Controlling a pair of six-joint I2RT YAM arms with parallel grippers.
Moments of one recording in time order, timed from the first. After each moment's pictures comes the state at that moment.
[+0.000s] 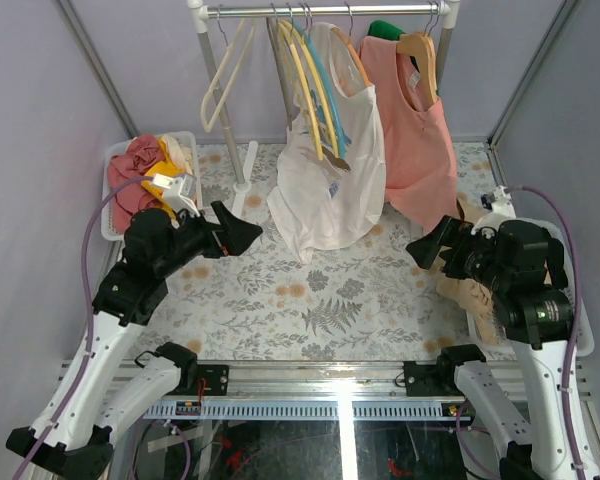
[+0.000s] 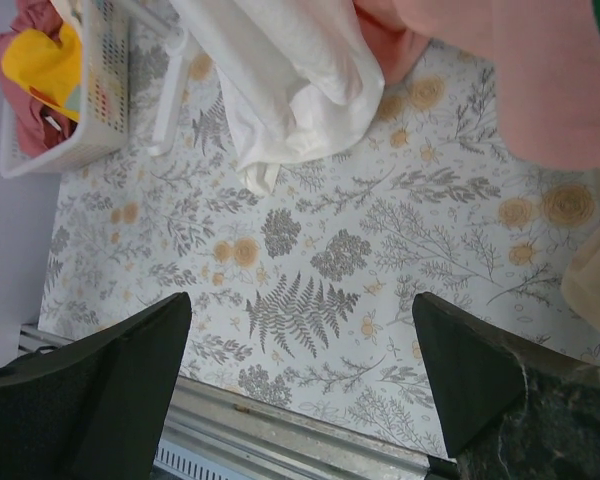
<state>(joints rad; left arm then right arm) -0.37 0.75 0.94 -0.49 0.28 -0.58 0.12 0.67 1.04 -0.90 -0.30 0.46</state>
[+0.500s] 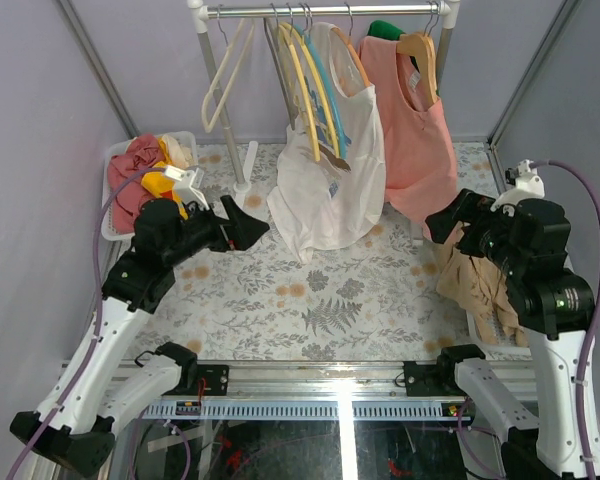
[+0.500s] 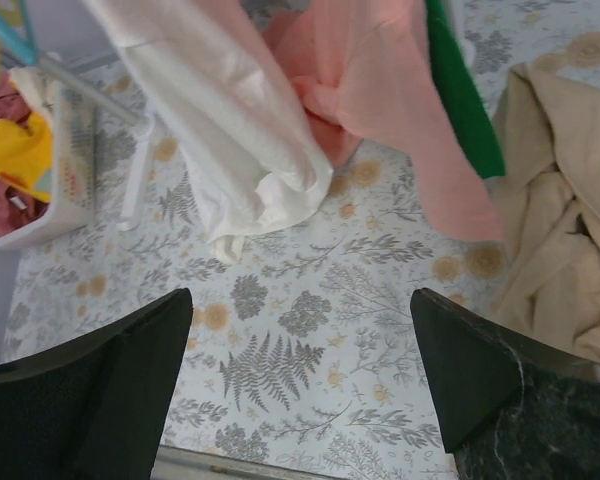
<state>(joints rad) -0.37 0.82 1.02 -0.46 0.32 -0.55 0.12 0.77 1.30 -0.94 -0.14 0.42</state>
